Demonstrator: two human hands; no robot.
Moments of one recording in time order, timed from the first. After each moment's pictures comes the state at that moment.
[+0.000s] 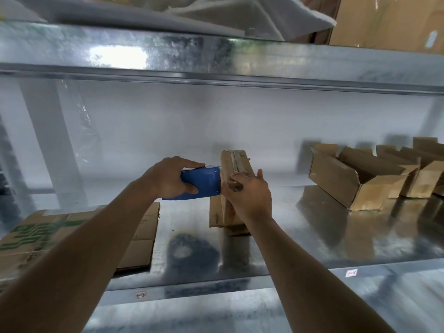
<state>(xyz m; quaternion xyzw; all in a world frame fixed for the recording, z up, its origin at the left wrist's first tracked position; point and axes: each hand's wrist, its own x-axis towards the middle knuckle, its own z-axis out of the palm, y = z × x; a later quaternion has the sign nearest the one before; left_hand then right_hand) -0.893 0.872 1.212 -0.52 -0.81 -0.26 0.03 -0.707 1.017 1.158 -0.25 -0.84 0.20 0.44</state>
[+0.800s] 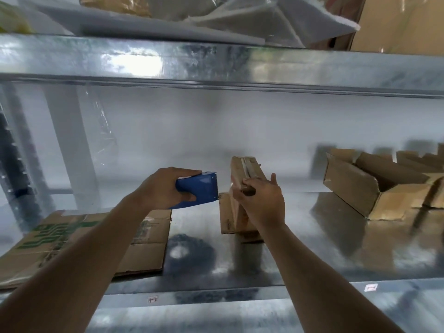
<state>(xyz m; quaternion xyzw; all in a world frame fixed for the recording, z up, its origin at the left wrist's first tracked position) -0.904 0.837 1.197 -0.49 -0.82 -0.29 0.06 -0.721 1.026 1.150 -0.24 -0.84 0.16 0.47</state>
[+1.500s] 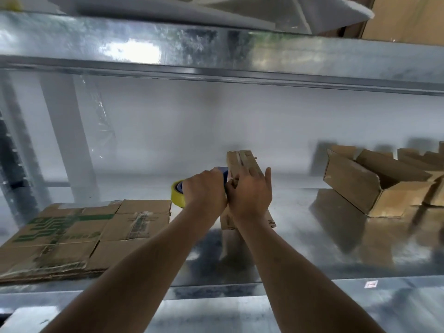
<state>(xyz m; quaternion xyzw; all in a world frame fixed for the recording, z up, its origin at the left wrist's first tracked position) -0.807 0.912 1.186 -0.32 -0.92 -0.07 0.21 -0.765 1.011 1.139 -0.29 -0.83 0.02 0.48</state>
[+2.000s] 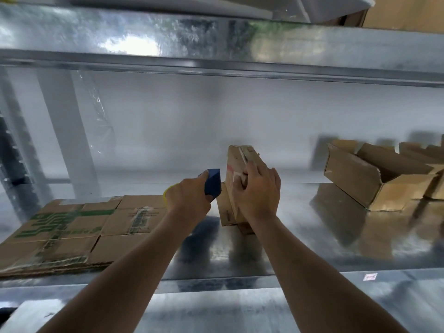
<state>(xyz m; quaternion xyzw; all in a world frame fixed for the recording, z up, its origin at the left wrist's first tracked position) -0.834 0.883 1.153 -0.32 -0.91 -0.16 0.19 -0.744 1.024 1.135 -0.29 -0.82 0.03 0.49</state>
